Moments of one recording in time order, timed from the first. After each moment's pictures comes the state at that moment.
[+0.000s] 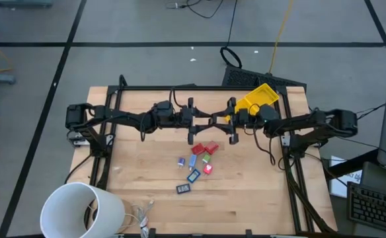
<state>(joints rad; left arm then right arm) 0.17 1.67 0.95 0.76 0.18 0.09 -0.25 1.33 0.49 1.14 -0.31 -0.01</state>
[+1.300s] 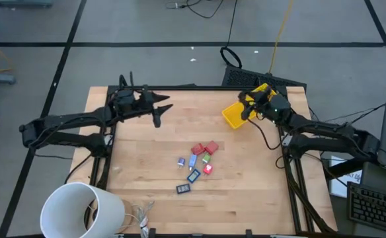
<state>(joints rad) 0.42 1.03 0.61 0.30 0.04 0.07 -0.61 0.90 0.34 0.44 0.23 -0.05</state>
